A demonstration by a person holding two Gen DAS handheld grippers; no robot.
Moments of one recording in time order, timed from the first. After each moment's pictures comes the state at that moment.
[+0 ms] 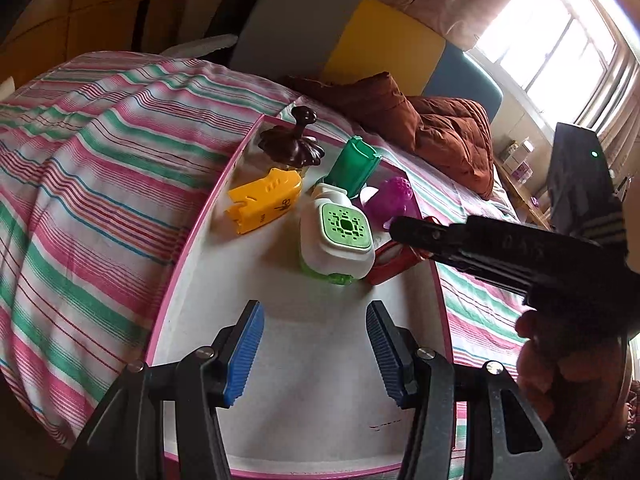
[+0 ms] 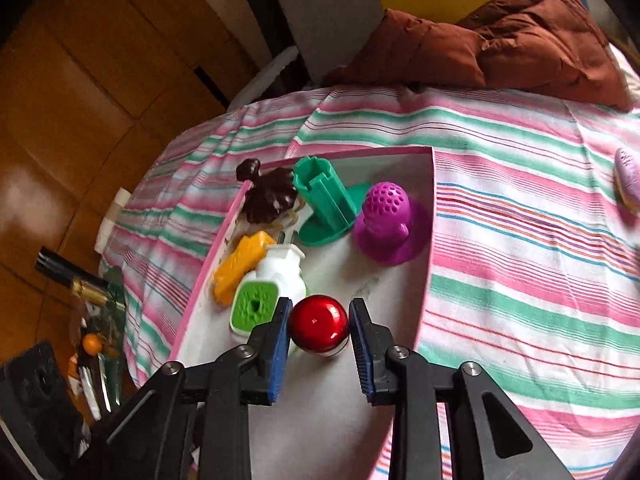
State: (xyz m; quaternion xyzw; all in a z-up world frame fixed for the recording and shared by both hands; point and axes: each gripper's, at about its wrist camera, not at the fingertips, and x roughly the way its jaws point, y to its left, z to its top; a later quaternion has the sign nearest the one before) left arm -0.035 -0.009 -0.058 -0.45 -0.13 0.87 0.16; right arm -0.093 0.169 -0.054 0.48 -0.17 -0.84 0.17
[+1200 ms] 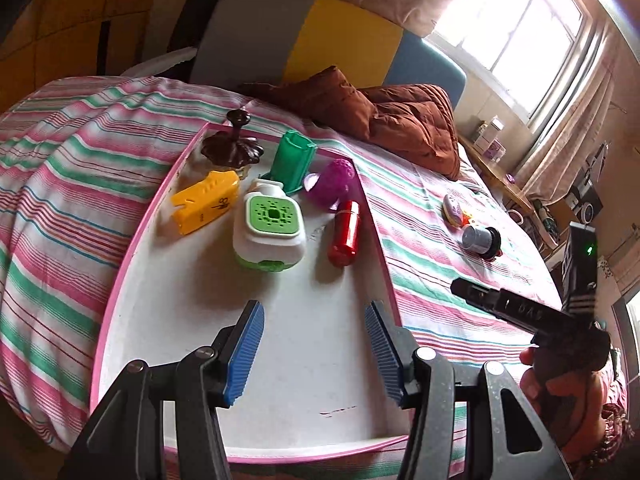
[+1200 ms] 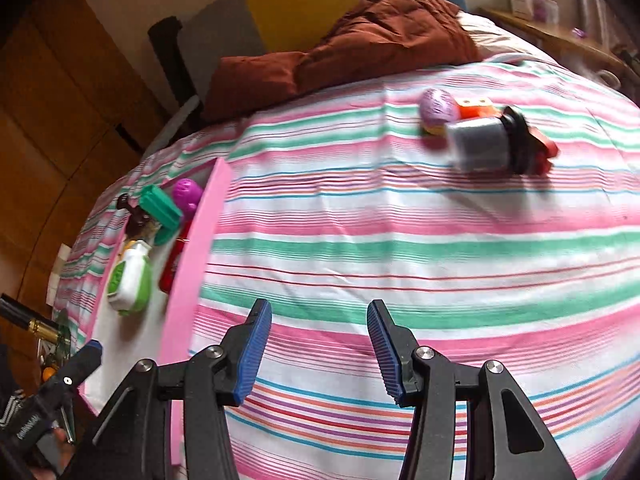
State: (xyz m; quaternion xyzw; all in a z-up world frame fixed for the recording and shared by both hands) left arm -0.015 0.026 -0.043 -0.44 -0.10 0.87 0.21; right arm -0.007 0.305 -0.078 0.45 -0.19 -0.87 0.01
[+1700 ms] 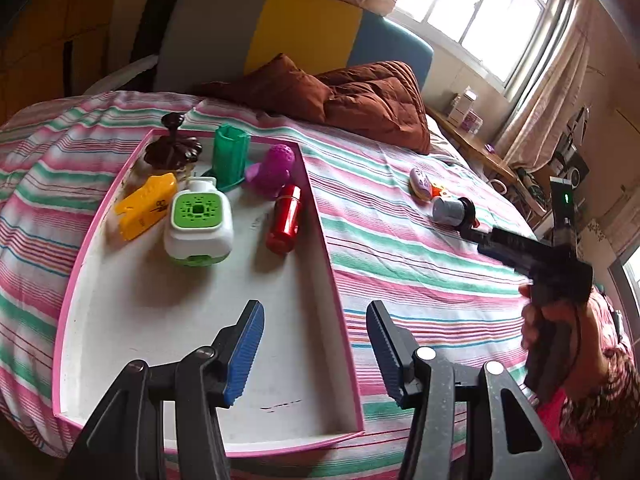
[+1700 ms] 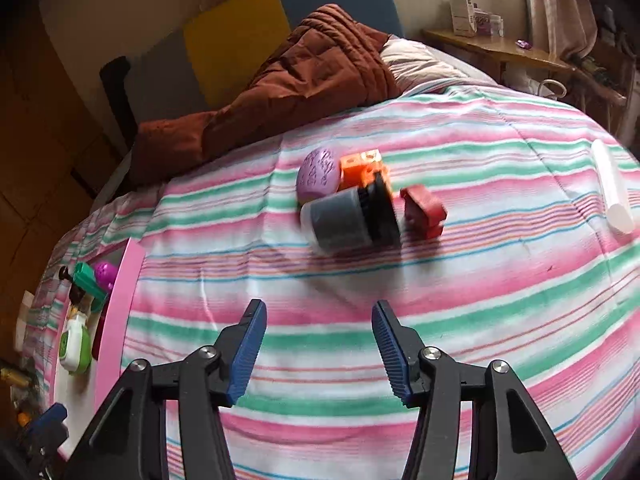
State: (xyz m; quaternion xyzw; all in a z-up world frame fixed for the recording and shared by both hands) left arm -0.002 0.069 -0.036 -0.44 -0.05 0.86 0.25; right arm -0.024 0.398 -0.058 0.41 -0.18 -0.89 -0.09
